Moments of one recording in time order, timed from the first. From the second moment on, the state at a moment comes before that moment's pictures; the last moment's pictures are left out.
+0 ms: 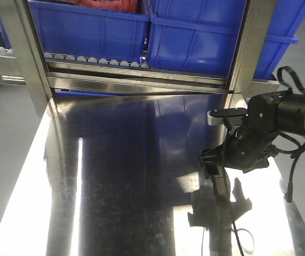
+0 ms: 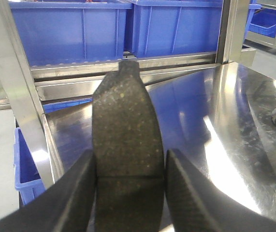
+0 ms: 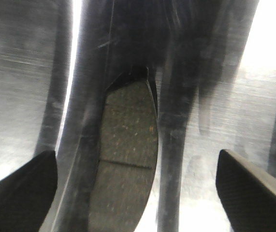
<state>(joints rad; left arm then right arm) -0.36 0.34 -0.36 0.10 0.35 -0.08 0.27 1.83 -1.15 0.03 0.77 0.09</state>
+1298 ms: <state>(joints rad) -0.36 0.34 -0.36 0.10 0.35 -0.08 0.27 1.88 -1.16 0.03 0.76 0.03</state>
